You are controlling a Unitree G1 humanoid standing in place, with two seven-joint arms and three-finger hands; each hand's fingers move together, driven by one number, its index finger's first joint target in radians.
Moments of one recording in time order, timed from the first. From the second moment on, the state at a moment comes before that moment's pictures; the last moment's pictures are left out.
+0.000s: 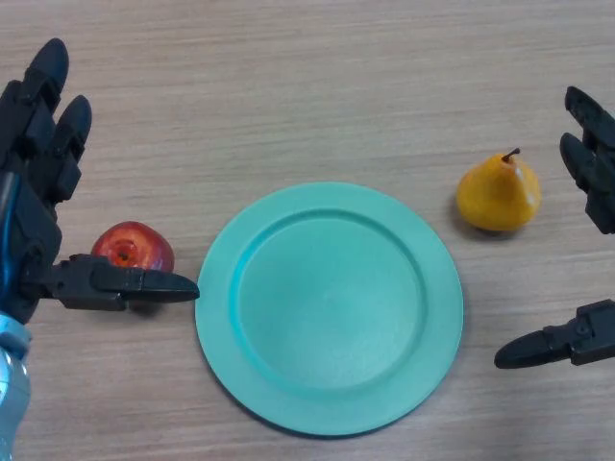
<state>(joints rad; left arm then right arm) -0.06 0.27 0.20 -0.48 -0.27 0.27 -0.09 0.05 -0.24 -0.14 -0.56 -0.01 0.23 0.27</state>
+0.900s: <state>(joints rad) -0.05 0.27 0.17 -0.48 -0.26 0.27 -0.11 -0.14 -0.30 -0.14 -0.24 0.00 0.15 0.25</state>
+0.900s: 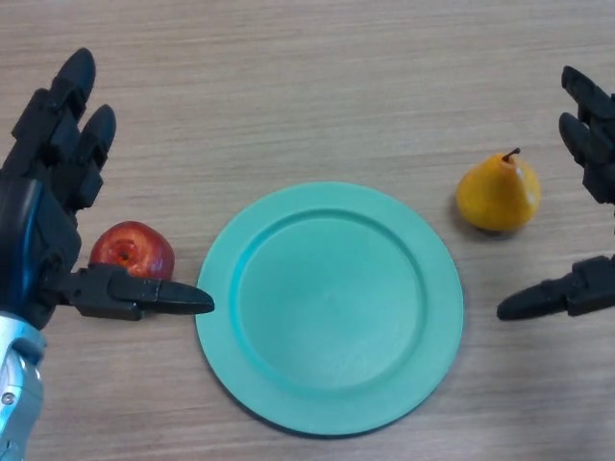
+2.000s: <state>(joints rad) -0.01 0.25 0.18 -0.51 -0.28 0.27 -0.11 -0.61 -0.34 -0.06 0.87 -0.08 -0.32 0.12</state>
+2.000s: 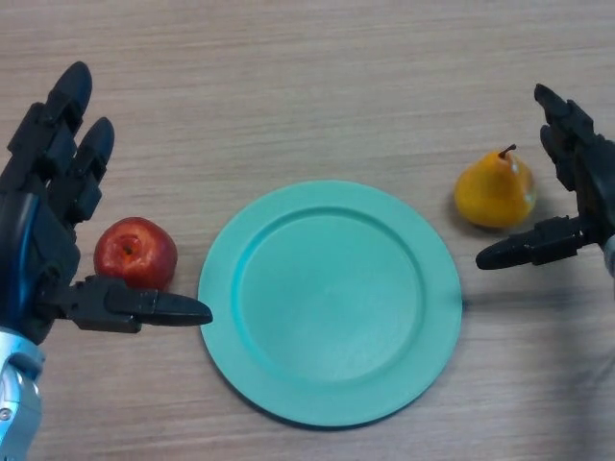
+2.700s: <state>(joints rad) 0.00 0.25 0.21 -0.50 -0.32 0.27 -0.11 -0.72 -0.32 -0.02 1.10 -0.24 -0.36 0.06</state>
